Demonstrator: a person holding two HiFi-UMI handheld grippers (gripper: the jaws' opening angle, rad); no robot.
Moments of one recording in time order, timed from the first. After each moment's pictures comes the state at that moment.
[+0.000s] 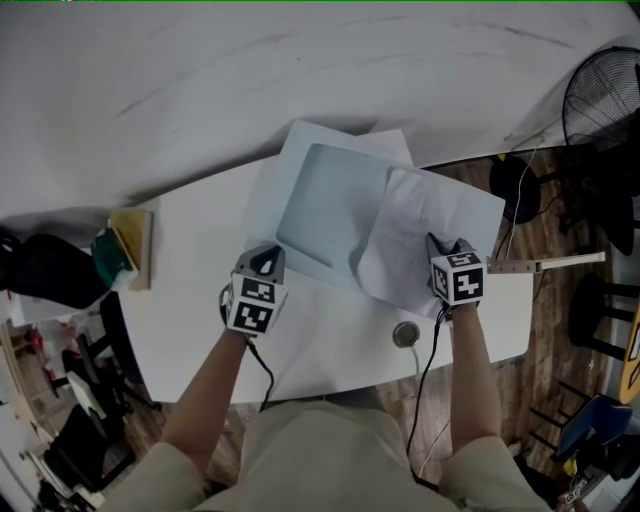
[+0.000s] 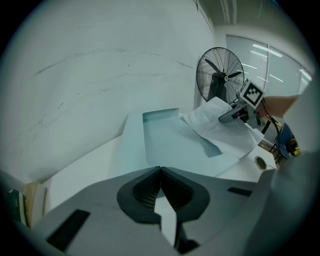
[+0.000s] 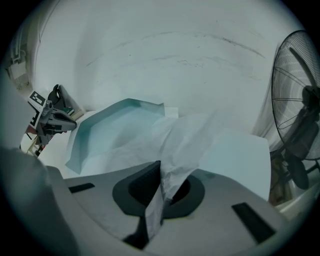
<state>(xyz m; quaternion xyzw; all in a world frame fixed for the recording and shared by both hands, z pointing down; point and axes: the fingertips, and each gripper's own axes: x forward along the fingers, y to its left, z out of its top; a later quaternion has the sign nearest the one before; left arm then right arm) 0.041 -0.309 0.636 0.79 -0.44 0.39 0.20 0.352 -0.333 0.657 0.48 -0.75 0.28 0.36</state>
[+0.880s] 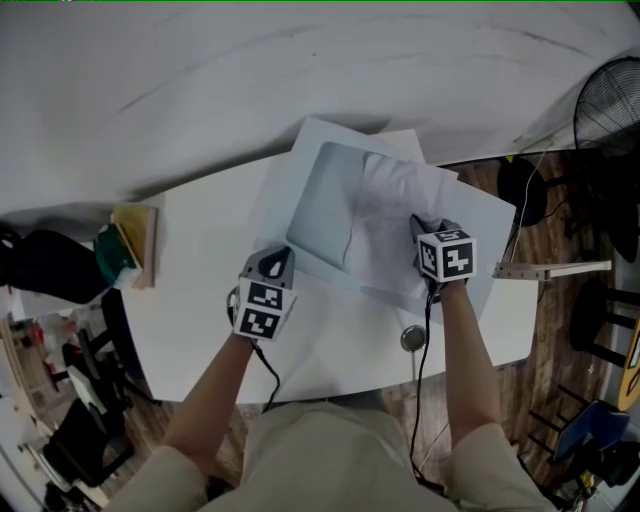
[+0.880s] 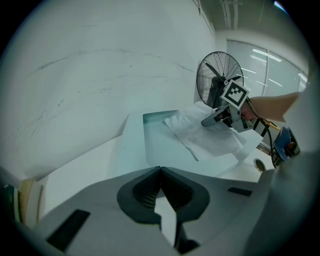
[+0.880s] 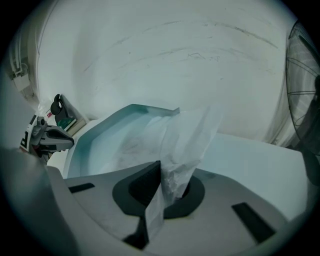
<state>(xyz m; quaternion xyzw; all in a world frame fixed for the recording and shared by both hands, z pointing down) 0.042 -0.309 0.638 0.80 -0.44 0.36 0.20 0.293 -0.381 0.669 0.46 -0.76 0.31 0.33</state>
